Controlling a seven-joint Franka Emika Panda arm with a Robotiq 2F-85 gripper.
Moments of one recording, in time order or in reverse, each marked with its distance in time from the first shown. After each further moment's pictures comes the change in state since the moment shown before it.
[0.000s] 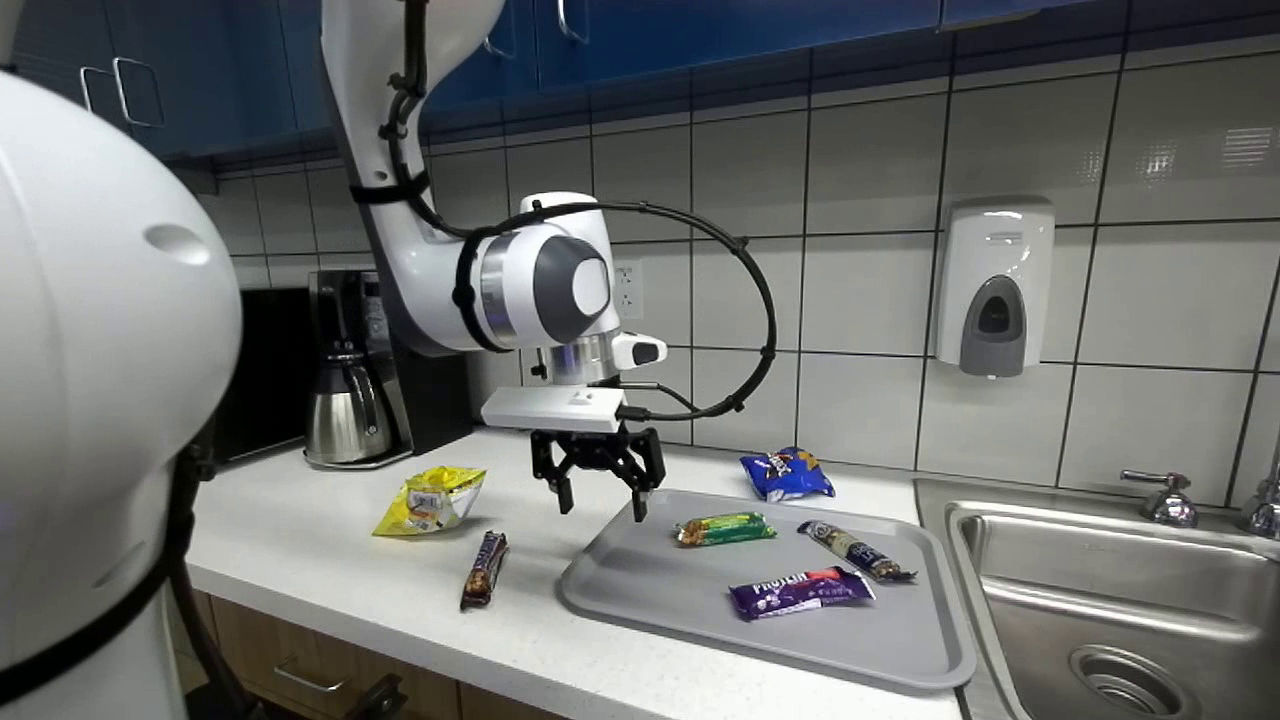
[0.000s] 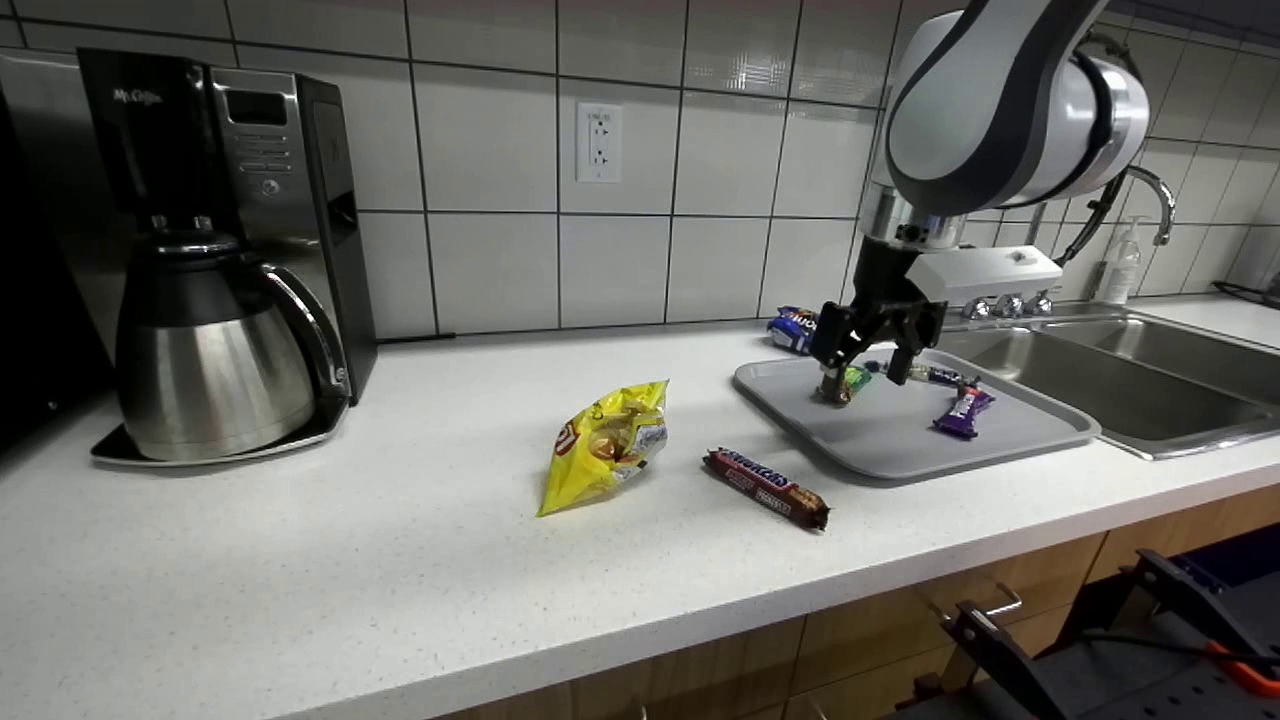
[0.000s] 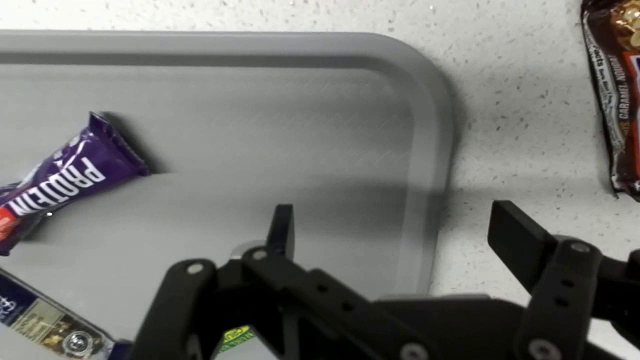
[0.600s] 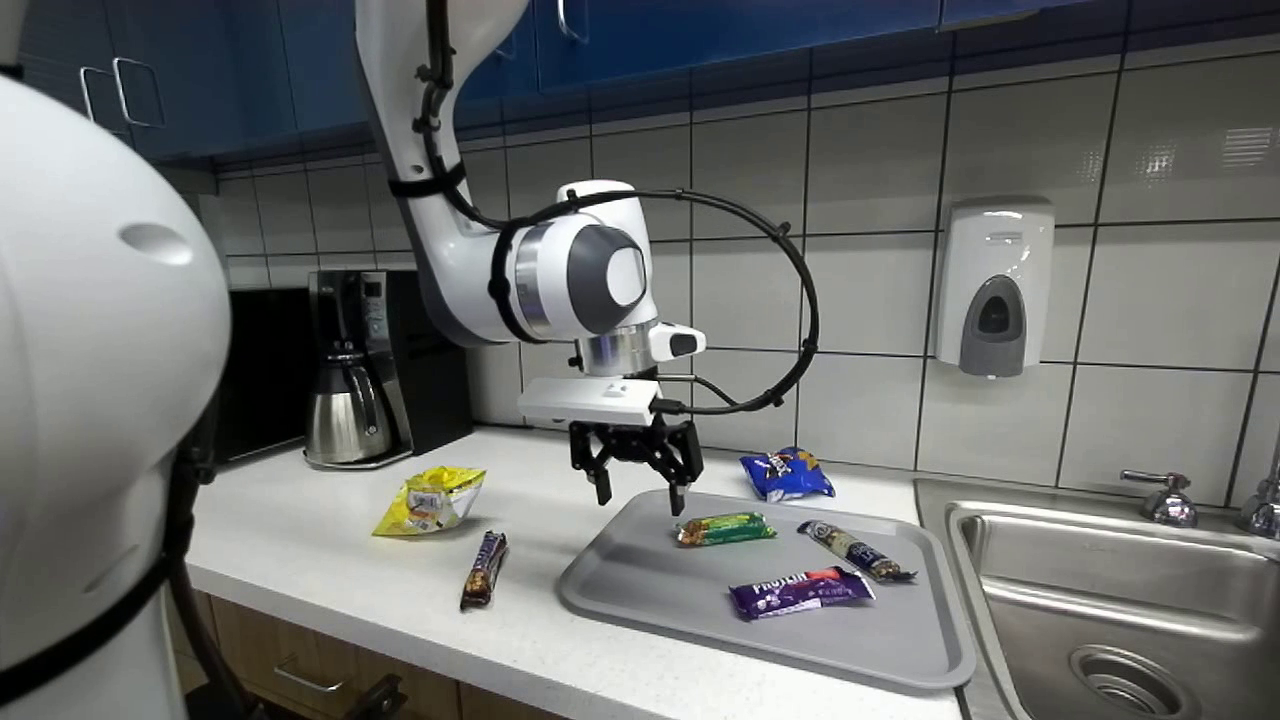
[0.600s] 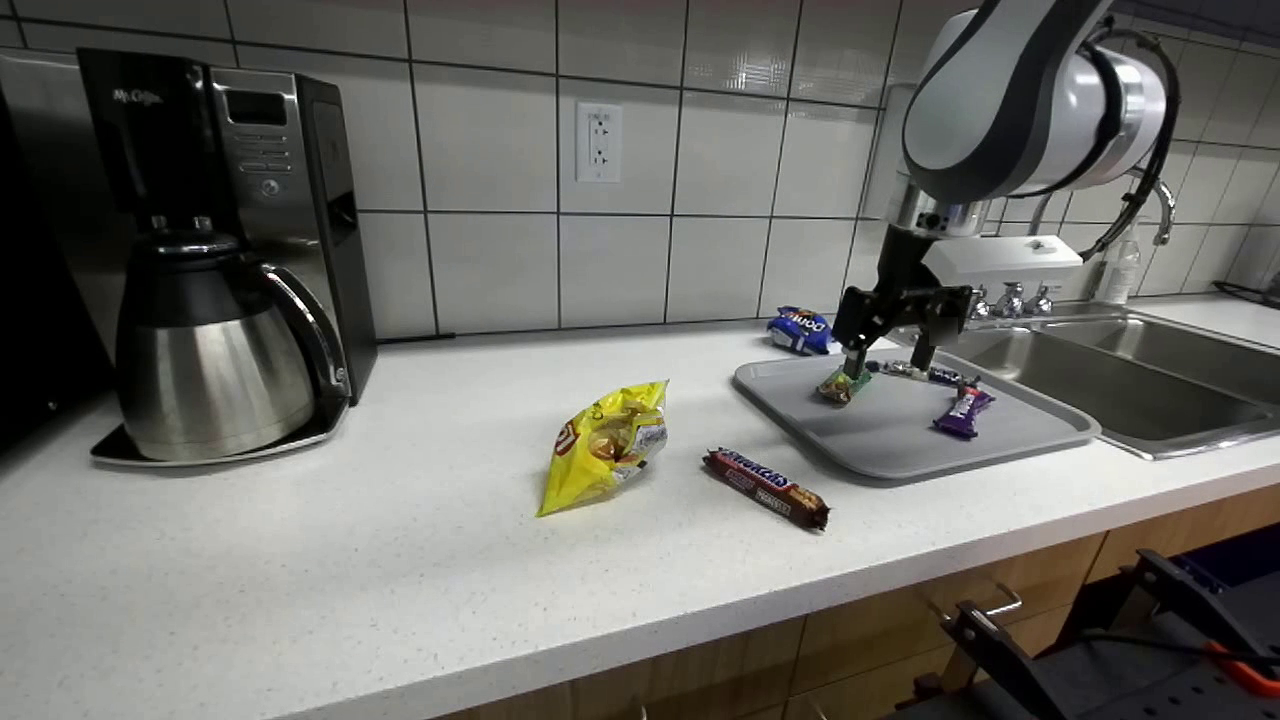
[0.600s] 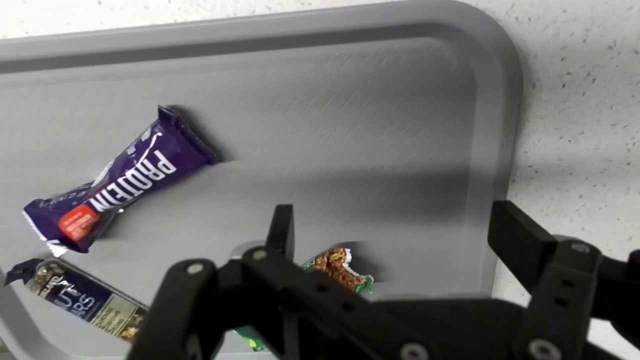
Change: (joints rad) arm -0.034 0.003 -0.048 0.035 0.001 -0.012 0.012
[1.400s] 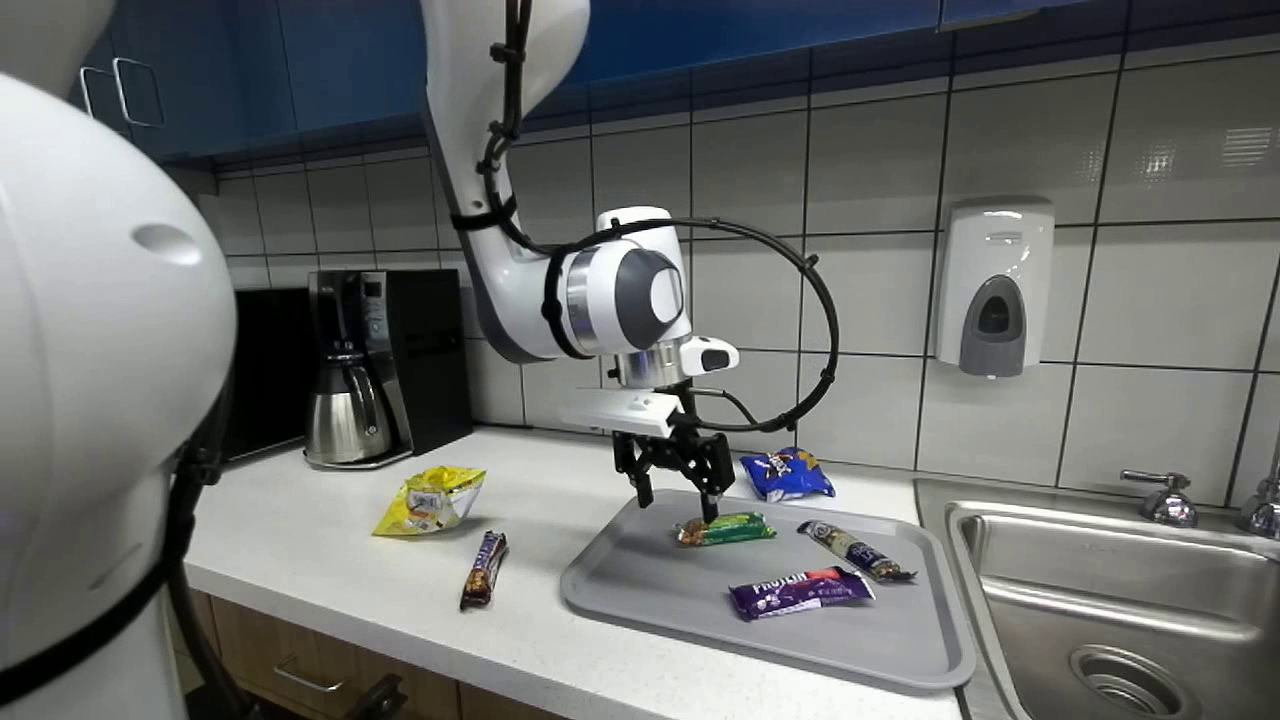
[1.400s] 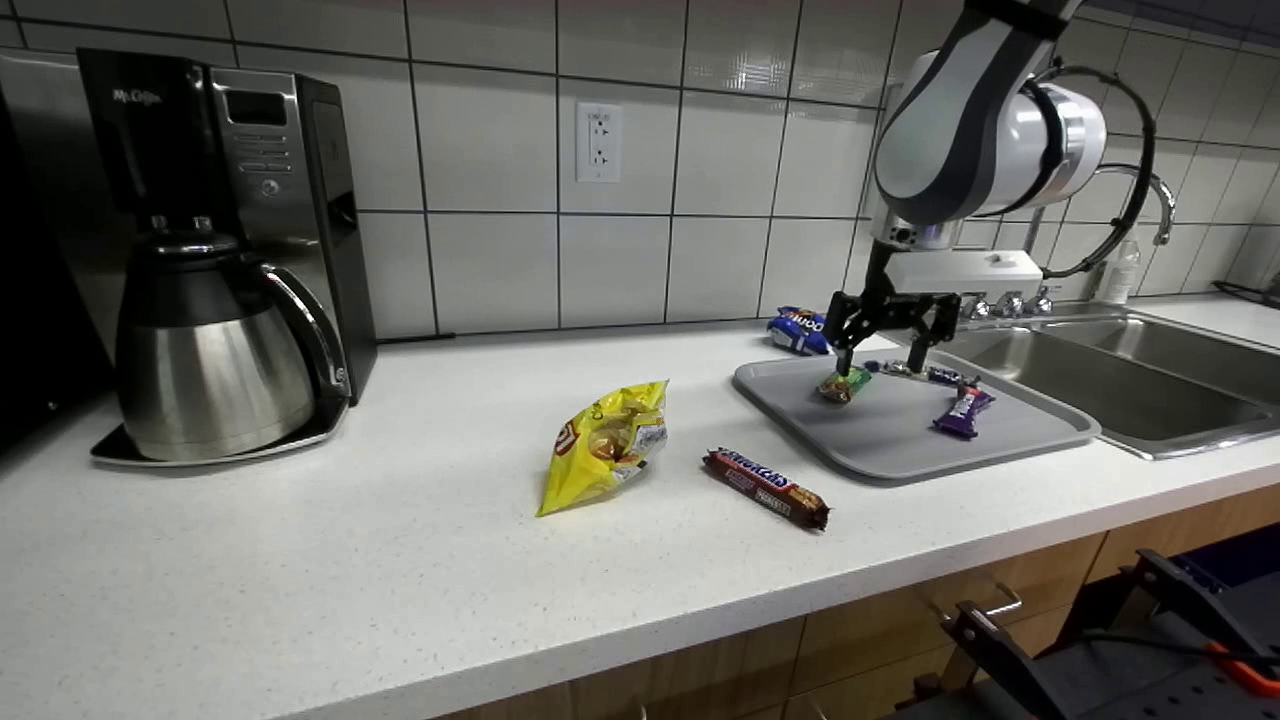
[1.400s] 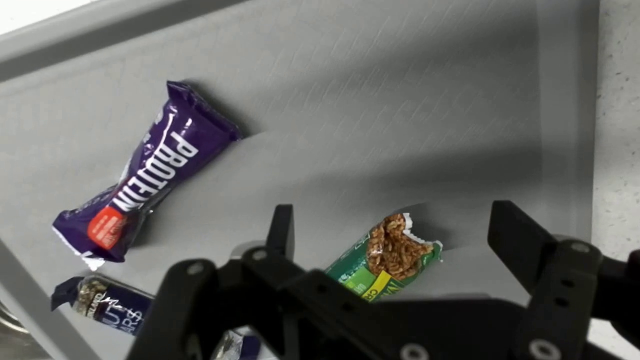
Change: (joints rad) arm 0.018 0.152 -0.057 0.151 -0.018 -0.009 0.179
